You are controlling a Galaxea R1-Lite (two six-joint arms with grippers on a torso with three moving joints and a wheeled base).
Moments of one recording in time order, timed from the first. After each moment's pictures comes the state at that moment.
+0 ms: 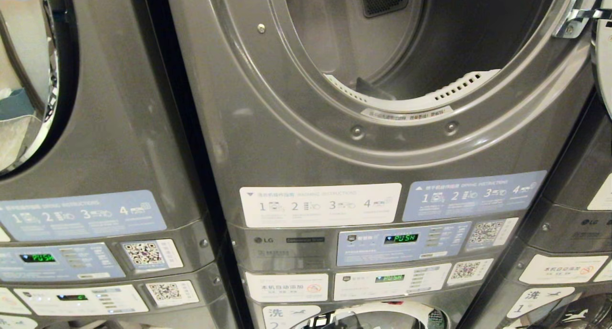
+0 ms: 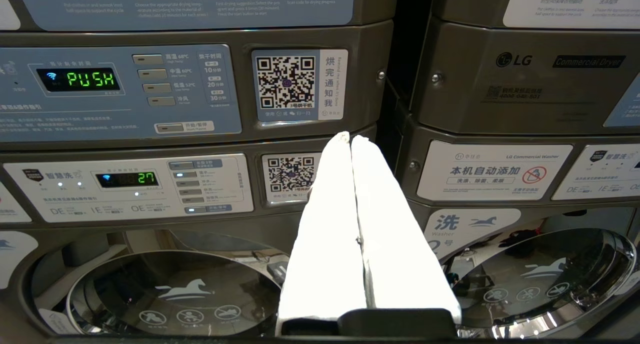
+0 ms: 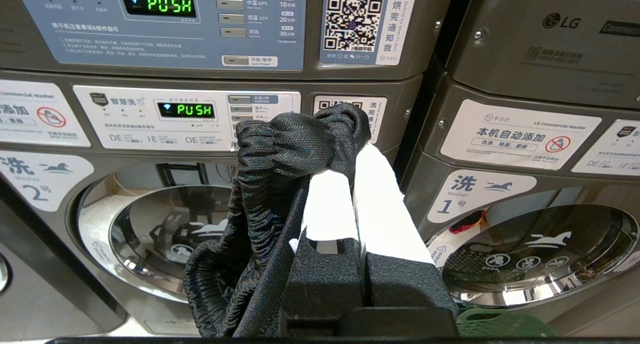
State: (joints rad) left arm 0.00 0.00 0.00 -0.01 0.00 0.00; right arm 0.00 0.00 -0.07 0.18 0.02 -0.07
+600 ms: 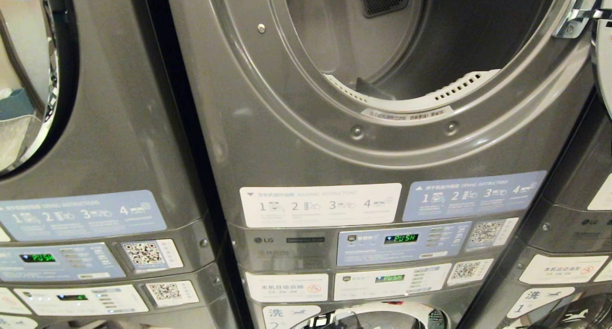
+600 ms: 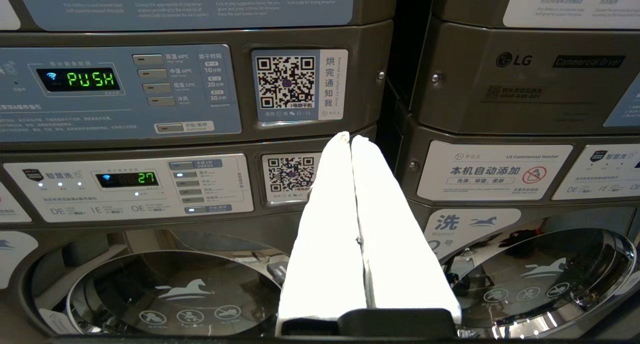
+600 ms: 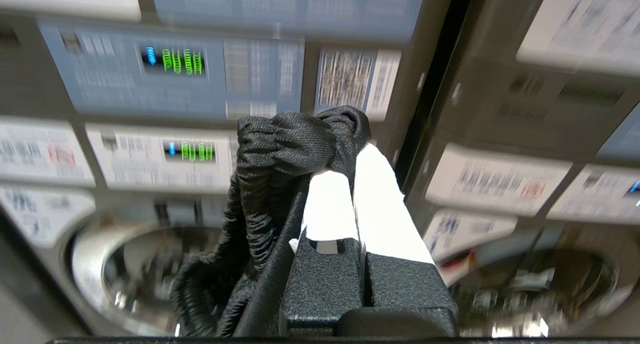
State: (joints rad) left arm 0.00 0.00 0.00 -0.01 0.00 0.00; right arm 0.00 0.00 -0.15 0.15 0.02 -0.10
